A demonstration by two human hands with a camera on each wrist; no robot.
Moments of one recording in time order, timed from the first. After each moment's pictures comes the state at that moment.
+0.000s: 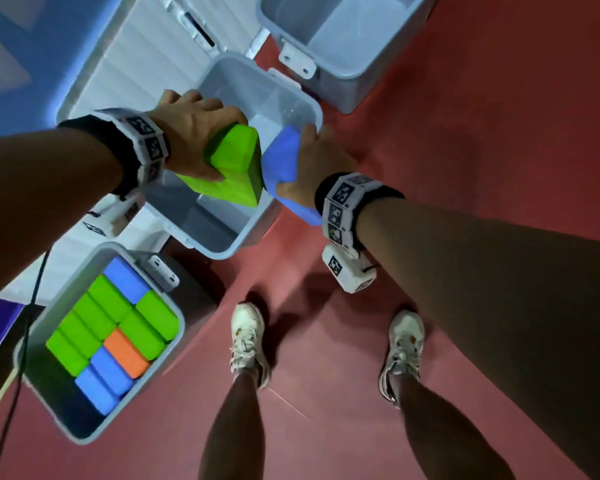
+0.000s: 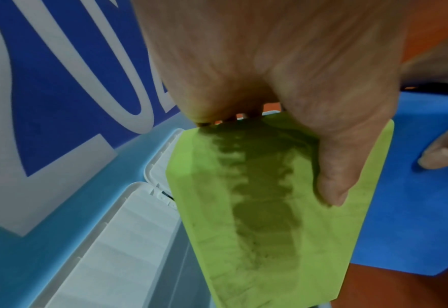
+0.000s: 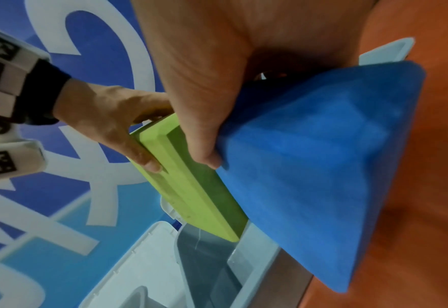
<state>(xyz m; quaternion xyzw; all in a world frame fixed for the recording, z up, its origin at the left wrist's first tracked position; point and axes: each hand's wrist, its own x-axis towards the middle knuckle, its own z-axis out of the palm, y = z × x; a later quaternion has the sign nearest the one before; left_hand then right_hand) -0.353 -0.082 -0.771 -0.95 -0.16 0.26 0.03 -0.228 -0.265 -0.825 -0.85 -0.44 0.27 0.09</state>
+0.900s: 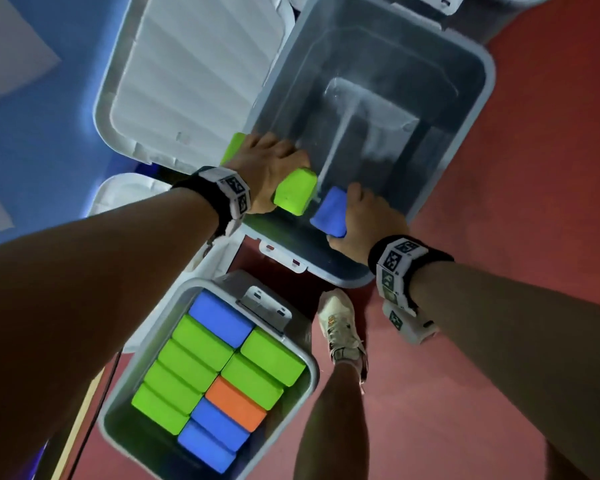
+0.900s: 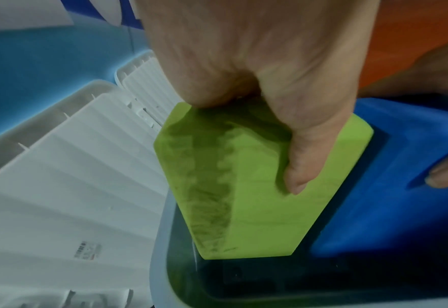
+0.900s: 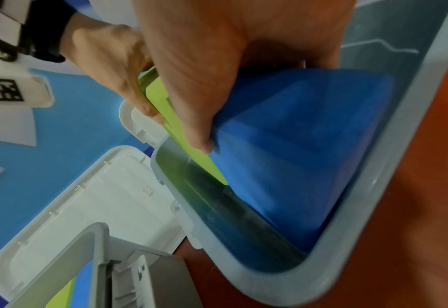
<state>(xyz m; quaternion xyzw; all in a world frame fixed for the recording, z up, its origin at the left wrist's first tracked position) -0.505 0.136 -0.970 -0.95 -0.03 0.32 -0.03 -0.437 -0.075 -1.005 -0.87 -0.35 0.35 0.03</state>
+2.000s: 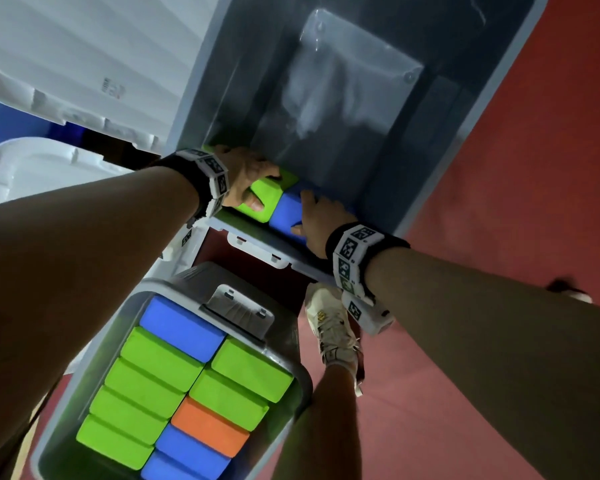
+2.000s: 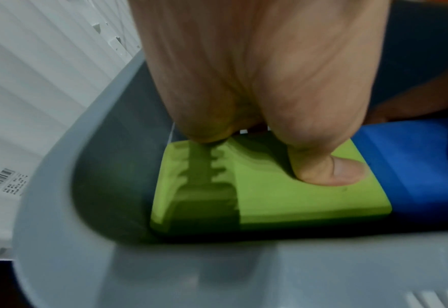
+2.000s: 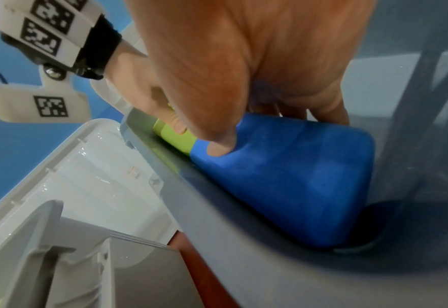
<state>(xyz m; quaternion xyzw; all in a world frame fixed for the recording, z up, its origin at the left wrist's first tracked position) -0.541 0.150 -1.133 -0.88 -0.02 0.45 -0.12 -0.488 -0.050 -1.124 -0.80 -0.33 0.50 -0.04</state>
